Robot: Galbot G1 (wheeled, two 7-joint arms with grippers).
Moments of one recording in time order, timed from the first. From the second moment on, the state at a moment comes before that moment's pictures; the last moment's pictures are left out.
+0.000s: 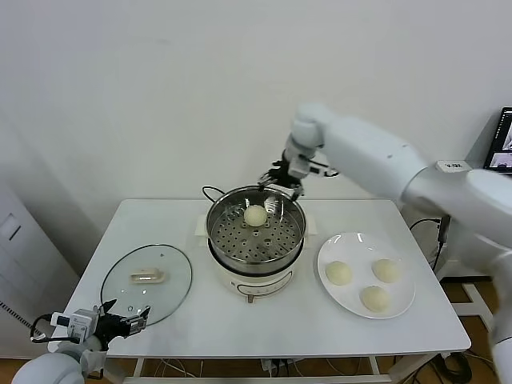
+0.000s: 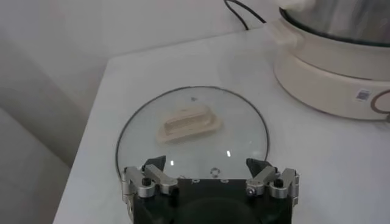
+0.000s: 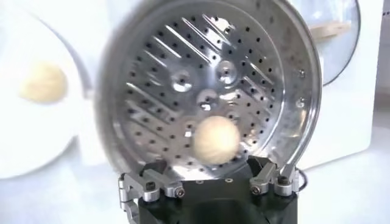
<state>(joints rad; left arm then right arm) 1.55 -0.92 -0.60 -2.10 -0.53 0.69 -0.12 0.60 1.11 -1.20 0.94 0.01 0.80 -1.14</state>
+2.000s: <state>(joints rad) 1.55 -0.92 -0.61 -2.11 -0.53 0.69 -0.11 0.19 0.89 -1.21 0.89 0.33 0.03 -1.05</state>
